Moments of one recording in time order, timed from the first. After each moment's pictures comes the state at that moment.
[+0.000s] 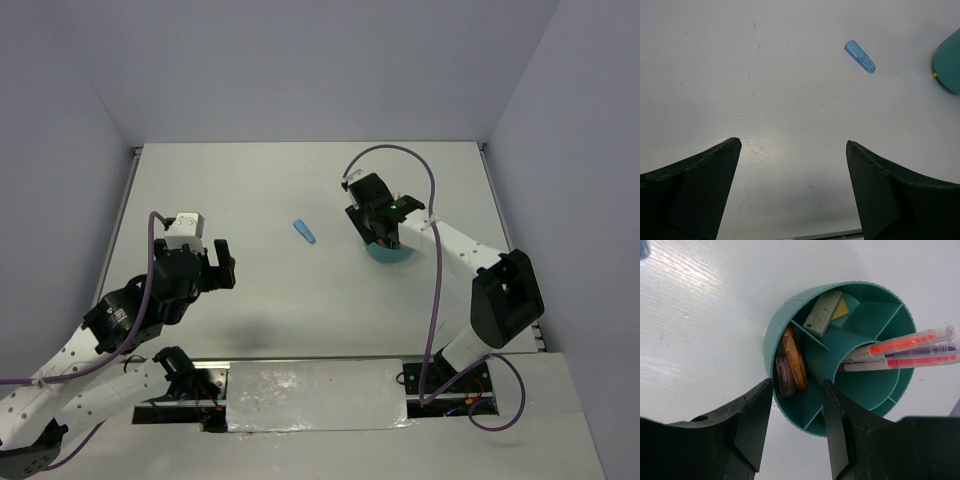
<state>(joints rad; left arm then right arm) -0.79 0.65 0.90 -0.81 -0.61 -0.48 0.56 1.56 1.19 -0.59 0.34 -0.09</state>
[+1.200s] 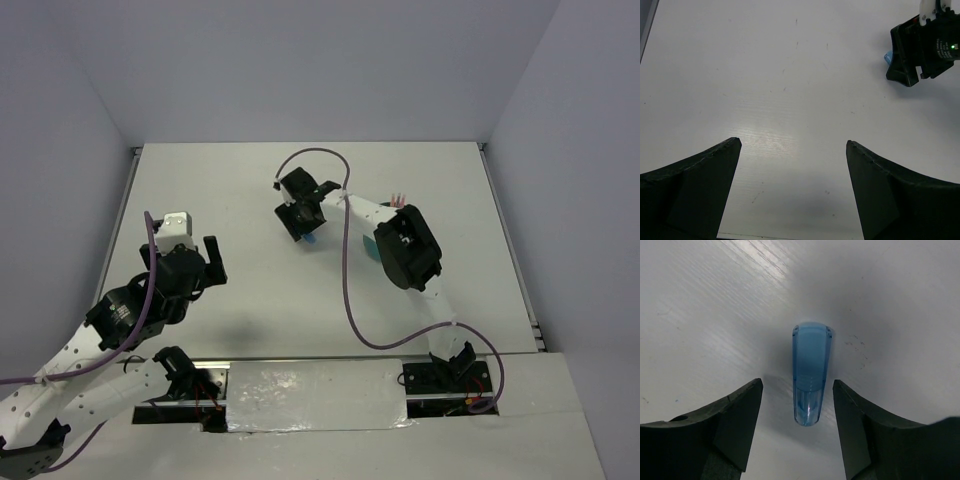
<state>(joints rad) -0.77 0.67 0.91 -0.90 -0.75 -0.58 0.70 2.25 1.82 -0.58 0.04 0.03</state>
